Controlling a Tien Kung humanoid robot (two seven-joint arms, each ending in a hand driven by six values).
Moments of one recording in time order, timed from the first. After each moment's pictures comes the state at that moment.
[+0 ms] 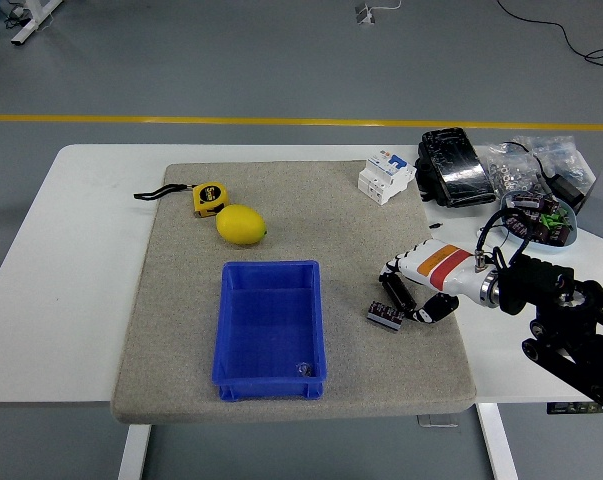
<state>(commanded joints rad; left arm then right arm) -0.16 0.10 -0.51 -0.24 0.58 0.36 0.21 0.86 -0.36 0.25 0.89 -1.92 -0.18 0.22</state>
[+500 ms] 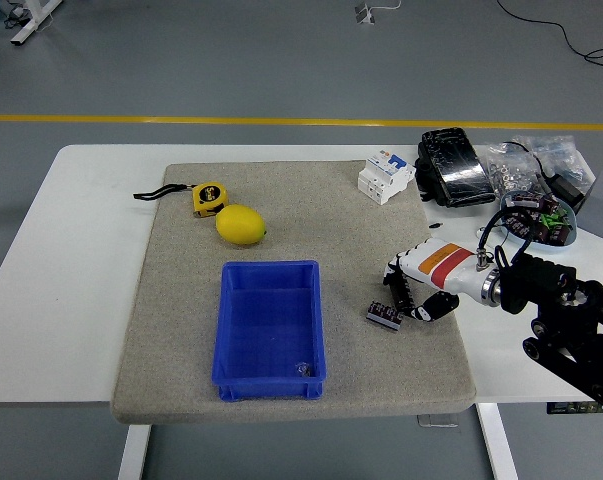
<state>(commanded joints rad) -0.16 0.10 -0.51 -0.24 0.58 0.36 0.21 0.85 -0.36 0.27 0.90 -1.91 -0.18 0.22</state>
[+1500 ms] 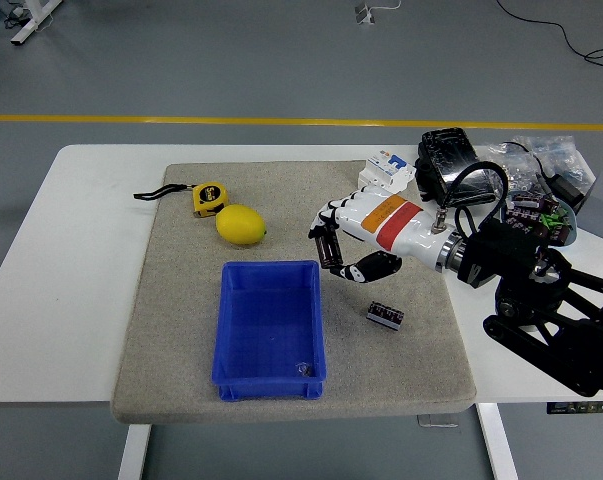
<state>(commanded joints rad) -0.14 0.11 -0.53 -0.24 0.61 0.36 0.22 0.87 -0.32 0.45 1.24 -1.98 -0.18 0.18</state>
